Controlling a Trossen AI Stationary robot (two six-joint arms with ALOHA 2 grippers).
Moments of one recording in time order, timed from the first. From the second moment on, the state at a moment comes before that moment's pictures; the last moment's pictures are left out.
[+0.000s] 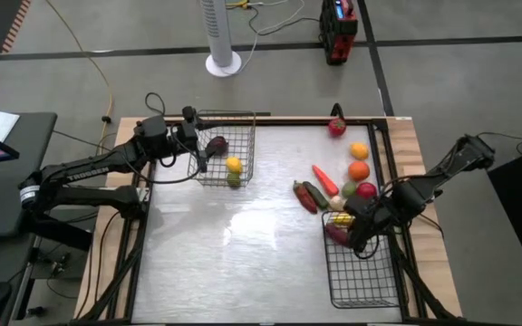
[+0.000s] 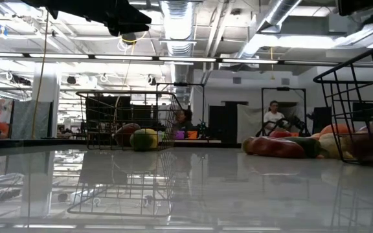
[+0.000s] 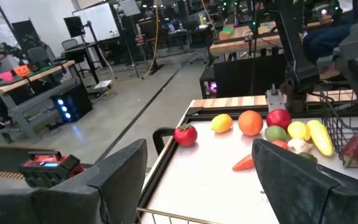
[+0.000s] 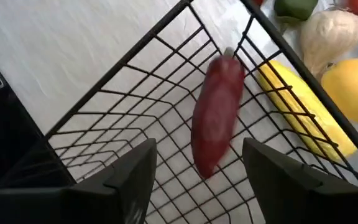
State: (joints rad) left arm 0.44 0.95 0.75 0.12 0.09 0.22; right arm 0.54 1.10 0.99 -1.09 0.09 1.21
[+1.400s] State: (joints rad) left arm 0.44 0.95 0.75 0.10 0.09 0.20; right arm -0.29 1.61 1.06 -0.95 0.15 0.35
